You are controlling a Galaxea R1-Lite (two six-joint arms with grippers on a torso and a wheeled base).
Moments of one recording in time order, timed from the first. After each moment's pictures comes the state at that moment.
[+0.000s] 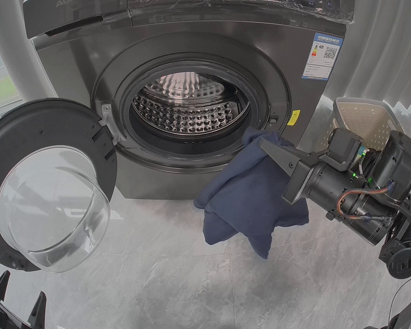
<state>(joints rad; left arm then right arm) -0.01 0.02 -0.02 -0.03 -0.04 0.01 0.76 1.62 -0.64 -1.16 -0.06 0.21</state>
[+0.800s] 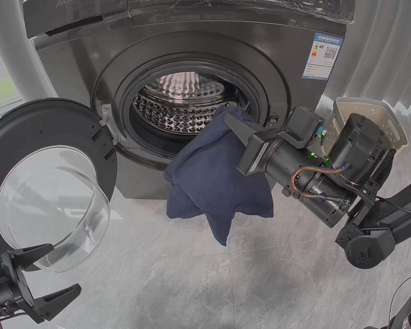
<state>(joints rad) -0.17 0.66 -0.17 -0.36 -0.49 -0.08 0.78 1.84 -0.87 -1.26 -0.06 0.21</state>
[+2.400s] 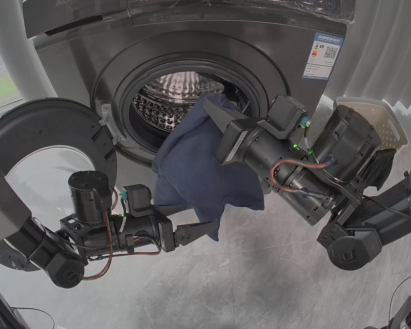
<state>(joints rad) -0.52 1.87 -0.54 -1.13 -0.48 -0.26 0.84 1.90 -0.98 -1.30 -0.08 0.21</state>
